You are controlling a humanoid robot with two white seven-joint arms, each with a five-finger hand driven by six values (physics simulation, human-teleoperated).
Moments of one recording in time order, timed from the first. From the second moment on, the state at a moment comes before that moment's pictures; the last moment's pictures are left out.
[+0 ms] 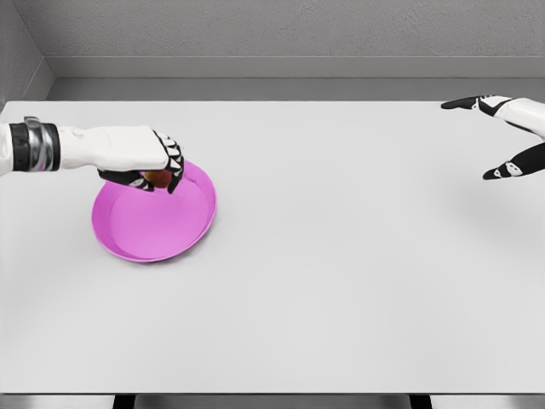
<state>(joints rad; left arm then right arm) -0.95 0.88 -1.00 -1.41 -0.27 -0.61 -0.51 -0.56 -0.99 0.45 -1.31 -0.18 -0.61 0.61</state>
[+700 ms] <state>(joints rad) -0.95 0.86 -0.90 -1.06 -0.18 -0.61 -0.50 -0.54 -1.00 0.45 -1.32 -0.18 -0.61 0.61</state>
